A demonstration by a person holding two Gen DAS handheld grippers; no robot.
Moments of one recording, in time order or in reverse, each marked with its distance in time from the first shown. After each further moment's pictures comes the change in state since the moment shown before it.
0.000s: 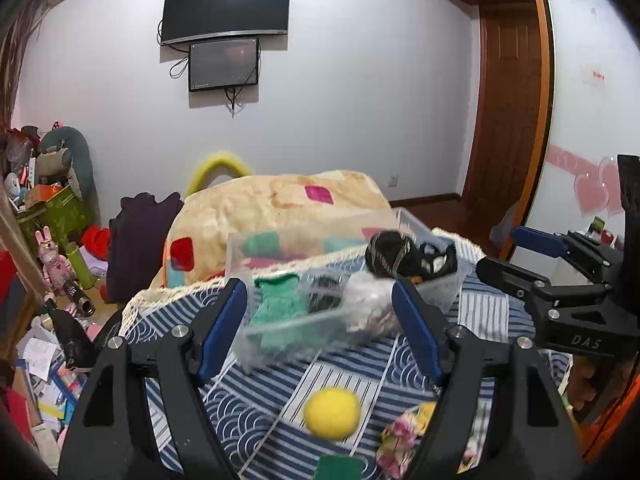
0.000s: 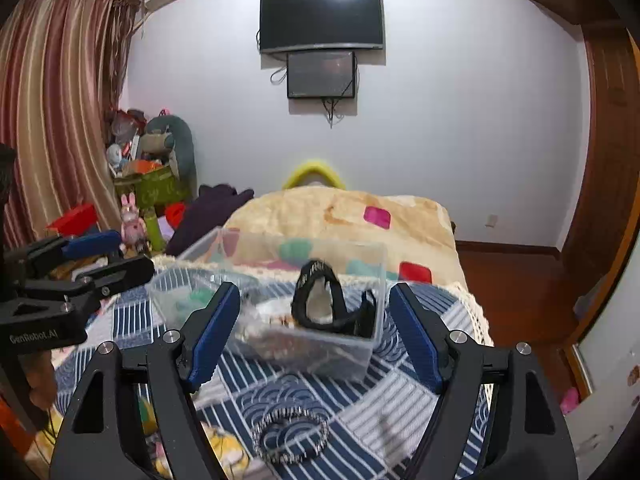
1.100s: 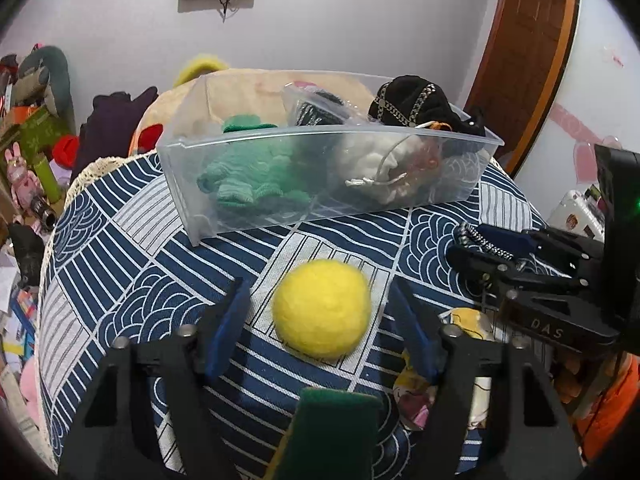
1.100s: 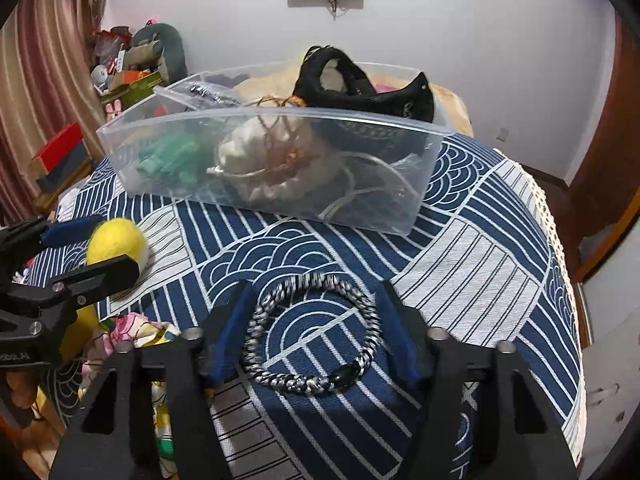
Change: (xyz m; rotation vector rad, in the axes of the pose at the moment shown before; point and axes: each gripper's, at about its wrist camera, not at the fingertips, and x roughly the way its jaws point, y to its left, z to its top) left arm 0.064 0.005 -0.083 -0.100 0.299 -0.090; right arm 0.068 0.013 -0.076 0.007 0.349 0.003
